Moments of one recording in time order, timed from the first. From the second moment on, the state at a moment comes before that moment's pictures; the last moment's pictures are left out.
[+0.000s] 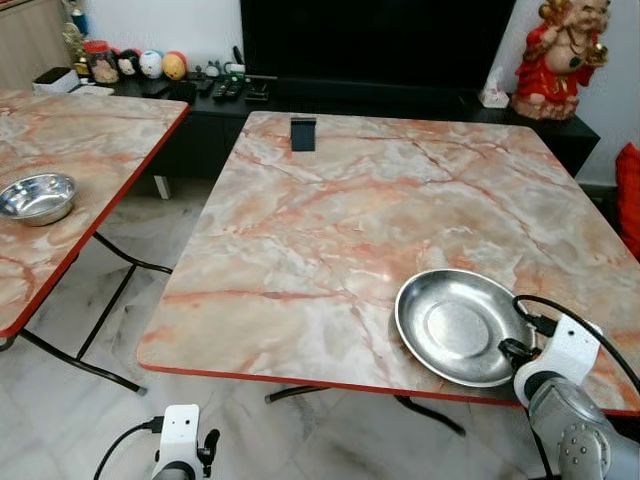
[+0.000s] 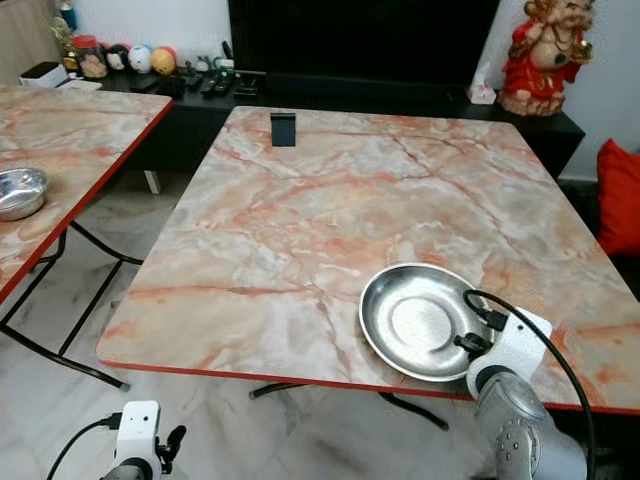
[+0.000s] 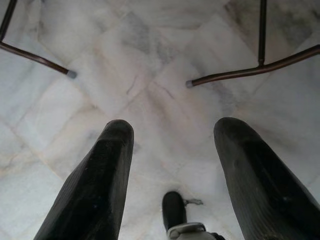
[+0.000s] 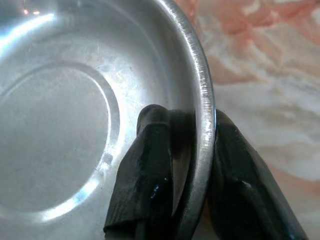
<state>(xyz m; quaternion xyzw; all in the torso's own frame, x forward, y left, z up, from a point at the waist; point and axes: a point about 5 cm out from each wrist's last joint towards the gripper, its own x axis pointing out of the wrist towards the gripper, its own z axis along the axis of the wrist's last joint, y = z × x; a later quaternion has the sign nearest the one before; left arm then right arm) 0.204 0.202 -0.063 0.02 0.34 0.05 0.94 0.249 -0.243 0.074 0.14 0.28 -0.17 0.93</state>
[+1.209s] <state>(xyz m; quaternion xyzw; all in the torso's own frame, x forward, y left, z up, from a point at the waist) 0.207 0.202 -0.061 0.02 0.33 0.05 0.94 0.253 -0.241 0.075 0.10 0.28 -0.16 0.94</state>
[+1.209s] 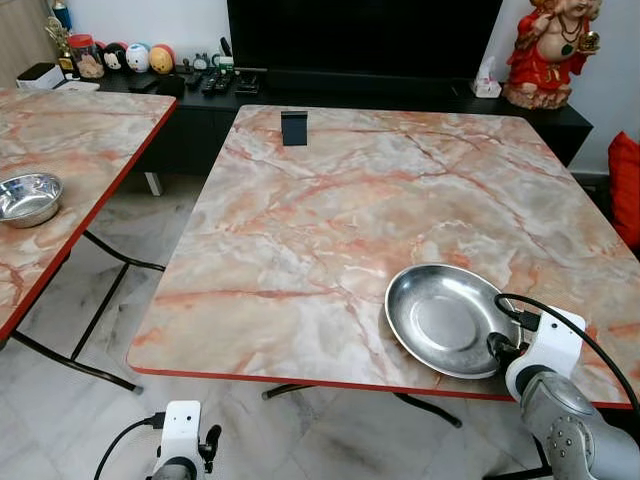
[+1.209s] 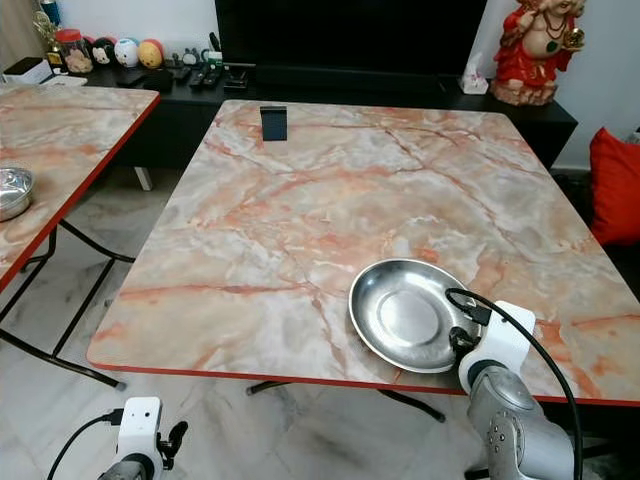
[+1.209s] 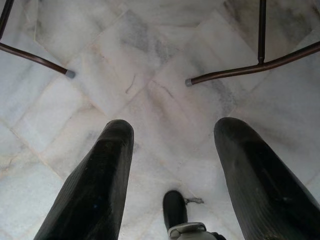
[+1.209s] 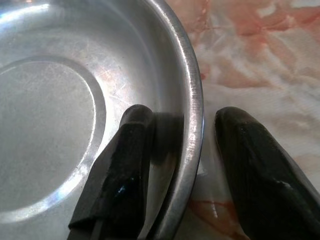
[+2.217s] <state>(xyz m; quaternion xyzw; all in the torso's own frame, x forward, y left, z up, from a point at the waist) 0.214 0.202 -0.058 0.02 0.32 0.05 0.95 0.268 -0.236 0.100 0.11 0.21 -0.14 0.96</state>
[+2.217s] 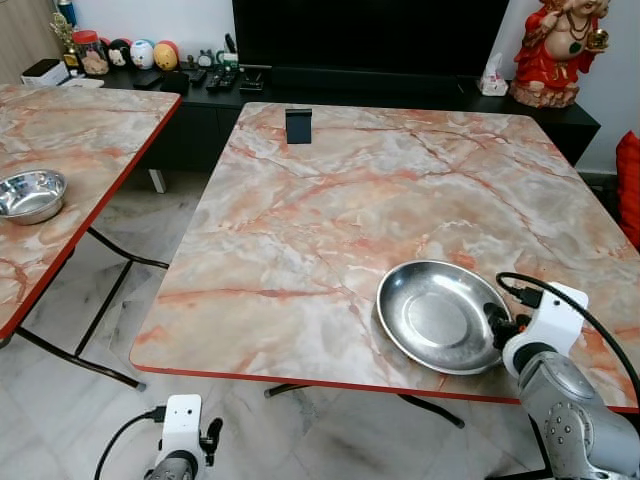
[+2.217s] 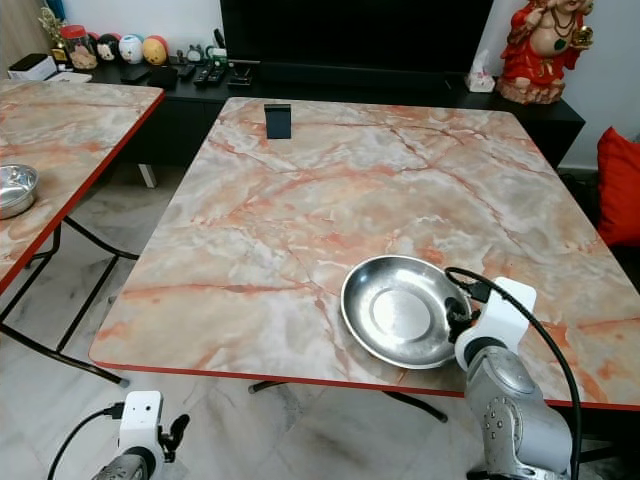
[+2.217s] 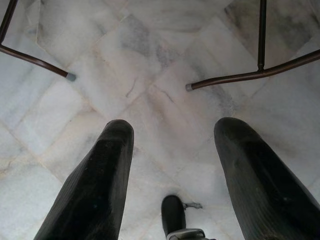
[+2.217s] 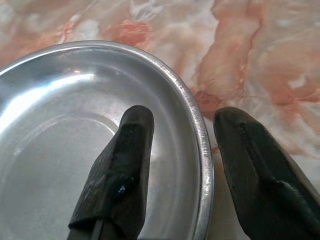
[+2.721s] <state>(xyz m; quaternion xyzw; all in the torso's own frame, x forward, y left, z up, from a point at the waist) 0.215 0.201 -0.057 0.02 0.32 0.05 0.95 0.289 -0.203 0.134 0.12 0.10 -0.03 0.99</state>
